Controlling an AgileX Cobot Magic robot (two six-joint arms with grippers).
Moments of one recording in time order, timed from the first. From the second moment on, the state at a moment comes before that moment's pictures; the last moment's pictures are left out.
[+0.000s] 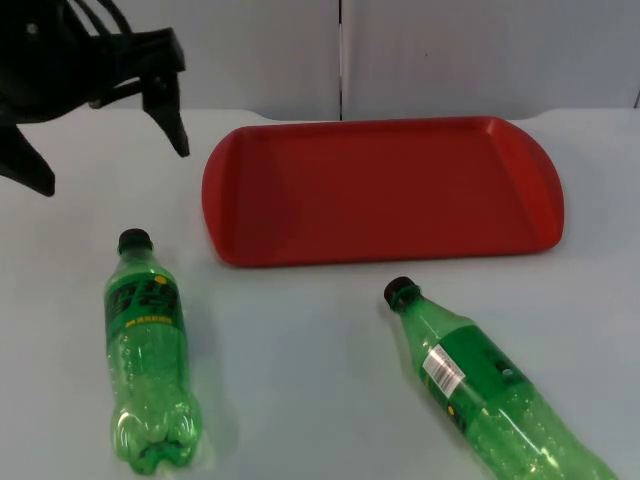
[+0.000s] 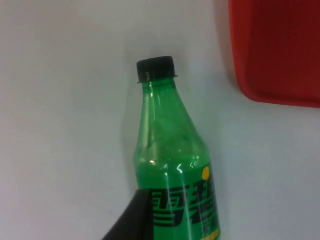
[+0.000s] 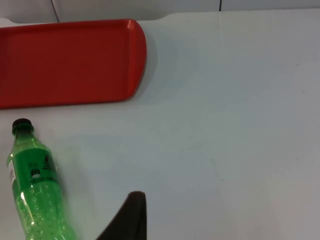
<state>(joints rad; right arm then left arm) 0.03 0.00 -0.52 0.01 1.08 0.01 -0.23 1.72 -1.21 -0.12 0.79 -0.39</state>
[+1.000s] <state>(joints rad) 0.03 0.00 -0.52 0.01 1.08 0.01 -0.31 2.02 -1.23 0.05 0.81 -0.60</state>
